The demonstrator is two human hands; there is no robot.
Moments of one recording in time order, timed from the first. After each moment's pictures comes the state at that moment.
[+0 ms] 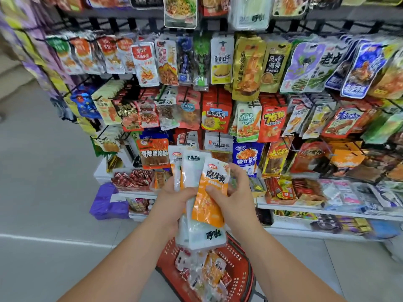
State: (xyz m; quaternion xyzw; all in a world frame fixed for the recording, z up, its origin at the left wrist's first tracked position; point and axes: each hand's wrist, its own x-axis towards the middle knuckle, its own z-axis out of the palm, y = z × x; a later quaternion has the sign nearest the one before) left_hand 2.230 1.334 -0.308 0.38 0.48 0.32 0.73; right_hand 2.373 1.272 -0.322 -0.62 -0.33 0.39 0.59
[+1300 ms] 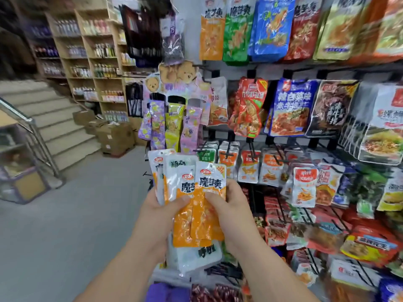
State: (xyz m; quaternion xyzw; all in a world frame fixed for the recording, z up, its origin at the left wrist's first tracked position) left_hand 1.872 1.682 -0.145 0.41 0.40 0.54 0.62; right_hand 2.021 1.662 -0.157 -0.50 -0.41 0.43 0.63
